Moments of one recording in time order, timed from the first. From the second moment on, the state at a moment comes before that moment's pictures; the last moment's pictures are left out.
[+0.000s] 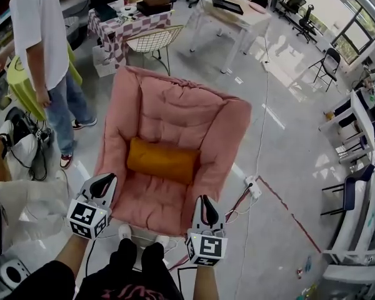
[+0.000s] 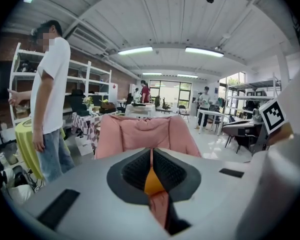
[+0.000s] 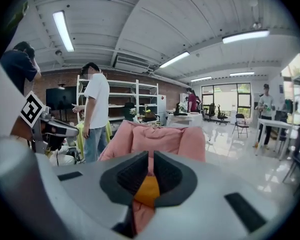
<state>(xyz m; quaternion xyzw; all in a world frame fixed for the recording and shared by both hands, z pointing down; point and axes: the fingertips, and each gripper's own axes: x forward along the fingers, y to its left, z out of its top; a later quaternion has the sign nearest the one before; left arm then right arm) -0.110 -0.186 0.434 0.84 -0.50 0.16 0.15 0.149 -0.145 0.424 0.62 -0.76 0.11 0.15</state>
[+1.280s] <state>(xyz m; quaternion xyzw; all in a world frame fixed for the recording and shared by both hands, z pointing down) -0.095 -0.210 0.554 0.81 -0.51 0.19 0.21 0.141 -0.178 0.554 0.59 -0.76 0.16 0.20</state>
